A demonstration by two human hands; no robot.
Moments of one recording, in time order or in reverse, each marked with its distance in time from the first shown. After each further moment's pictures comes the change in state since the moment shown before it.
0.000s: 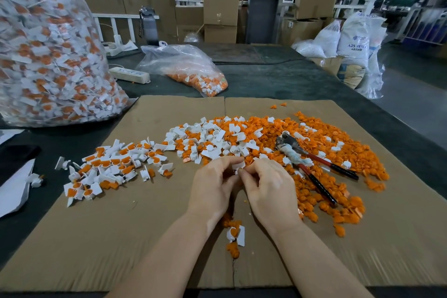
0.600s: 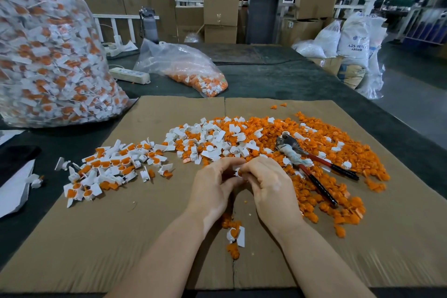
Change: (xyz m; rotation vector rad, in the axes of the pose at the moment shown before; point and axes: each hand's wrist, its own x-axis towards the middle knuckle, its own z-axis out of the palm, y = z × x) left_hand 0.003 -0.002 -0.002 -0.097 -0.106 -0.071; right_hand 0.001 0.007 -0.003 0.103 -0.100 -0.102
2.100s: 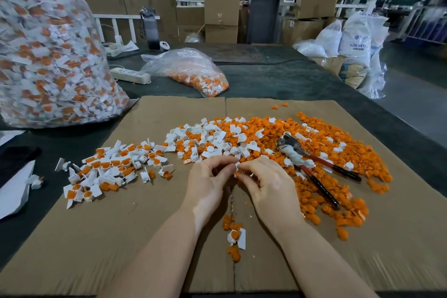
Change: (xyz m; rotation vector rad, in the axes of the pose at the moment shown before) left_hand 0.006 -0.004 -0.005 -0.232 0.068 -0.135; right_hand 0.002 -0.002 0.001 -0.054 -0.012 0.043
